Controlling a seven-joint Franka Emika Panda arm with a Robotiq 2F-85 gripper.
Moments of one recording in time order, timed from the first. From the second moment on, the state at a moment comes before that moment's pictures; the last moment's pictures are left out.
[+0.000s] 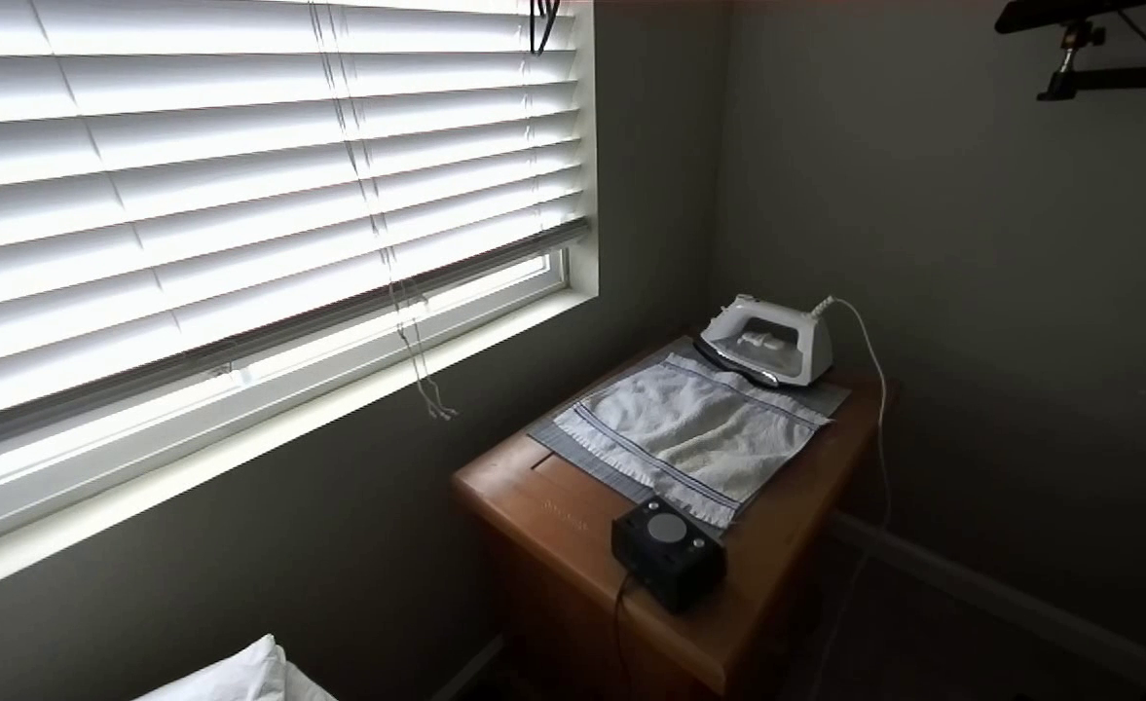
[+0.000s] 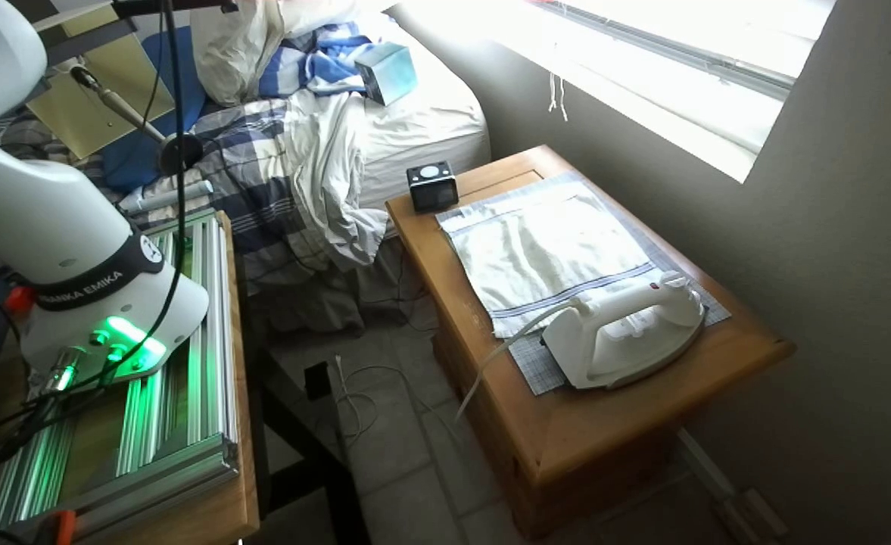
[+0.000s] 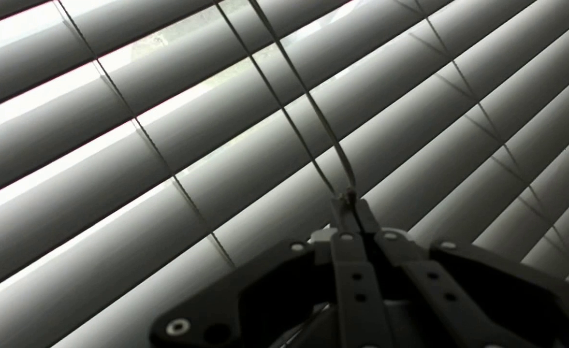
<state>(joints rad) -0.36 0.58 0.92 -1.53 0.44 3.28 -0.27</state>
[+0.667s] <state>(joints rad) -0.36 0.57 0.90 -1.53 0.44 3.28 -0.27</state>
